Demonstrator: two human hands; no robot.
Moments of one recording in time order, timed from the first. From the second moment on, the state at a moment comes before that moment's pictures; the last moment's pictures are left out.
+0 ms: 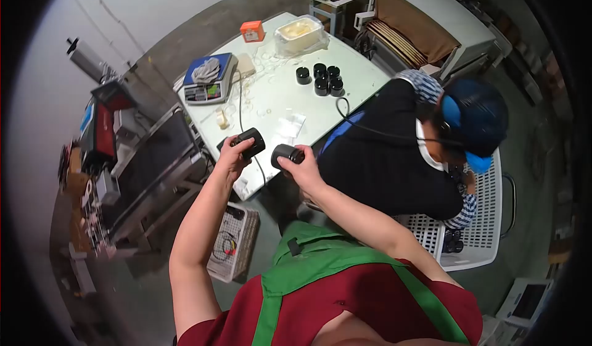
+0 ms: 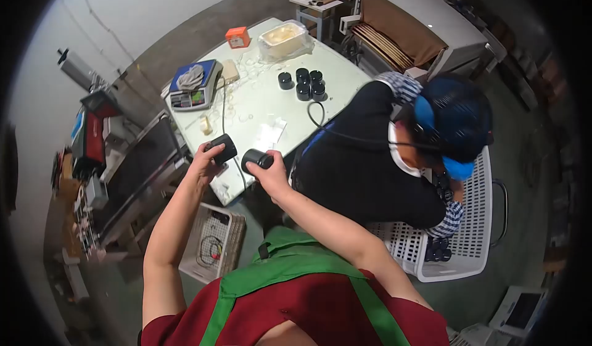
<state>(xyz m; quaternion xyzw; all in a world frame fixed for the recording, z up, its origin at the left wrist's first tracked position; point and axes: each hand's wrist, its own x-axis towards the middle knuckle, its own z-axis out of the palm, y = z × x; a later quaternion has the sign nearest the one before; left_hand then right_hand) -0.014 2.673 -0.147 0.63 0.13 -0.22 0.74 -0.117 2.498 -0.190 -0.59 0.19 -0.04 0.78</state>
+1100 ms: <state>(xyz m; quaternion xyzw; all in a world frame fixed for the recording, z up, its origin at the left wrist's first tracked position) 0.317 2.468 -0.397 0.94 -0.23 -0.11 0.22 0.245 2.389 -0.374 -0.81 0.41 -0.03 0.42</state>
